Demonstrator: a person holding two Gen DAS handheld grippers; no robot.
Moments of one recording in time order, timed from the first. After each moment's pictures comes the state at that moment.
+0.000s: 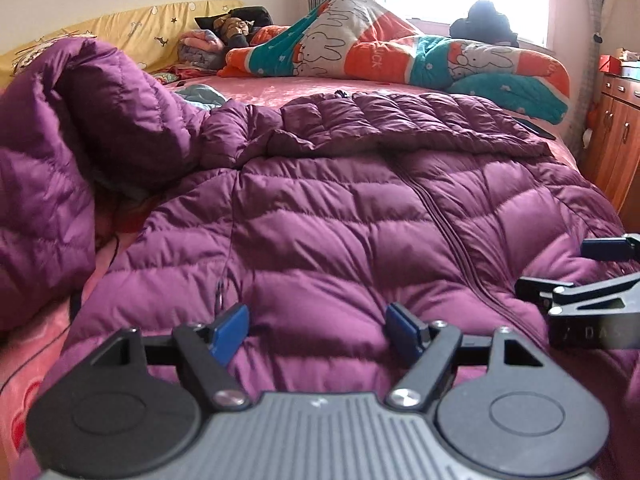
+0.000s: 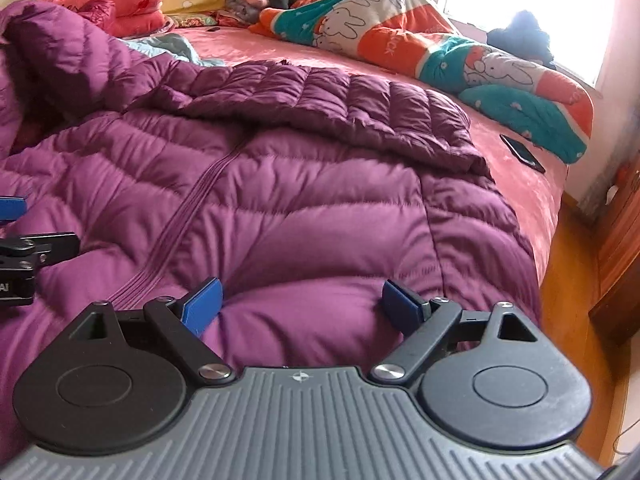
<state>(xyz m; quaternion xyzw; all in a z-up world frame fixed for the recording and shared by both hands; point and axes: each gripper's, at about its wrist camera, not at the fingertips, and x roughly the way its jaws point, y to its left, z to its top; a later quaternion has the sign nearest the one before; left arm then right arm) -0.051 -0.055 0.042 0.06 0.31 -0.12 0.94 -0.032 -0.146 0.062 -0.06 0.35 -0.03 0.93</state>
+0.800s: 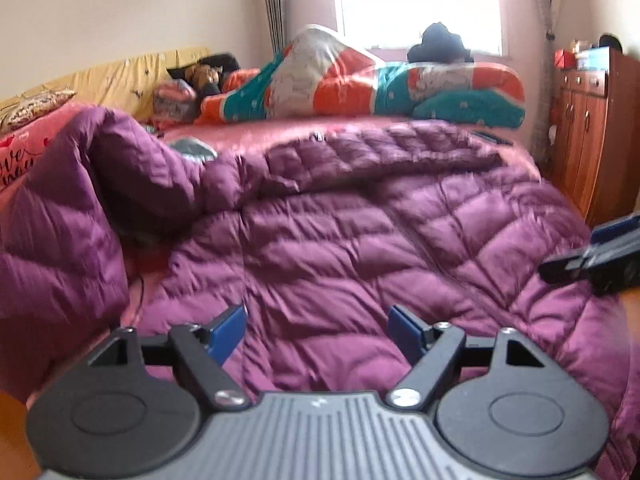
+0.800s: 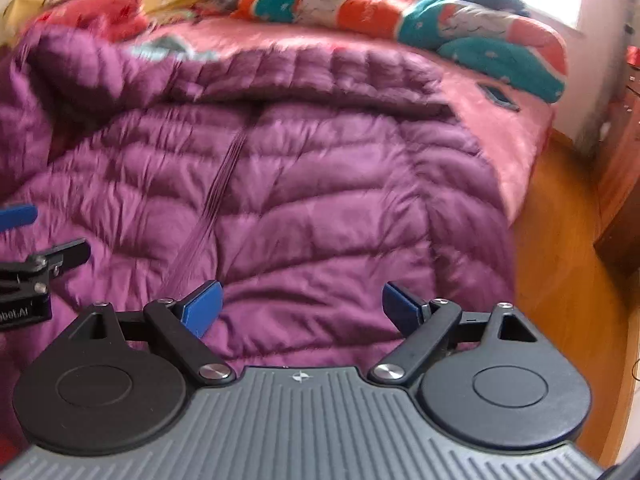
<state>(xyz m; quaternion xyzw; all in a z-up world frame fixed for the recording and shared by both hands) -0.097 -0.029 0.069 0.09 0.25 -0.17 0.95 -0.102 -0.136 0.096 0.01 0.38 -0.05 0.92</state>
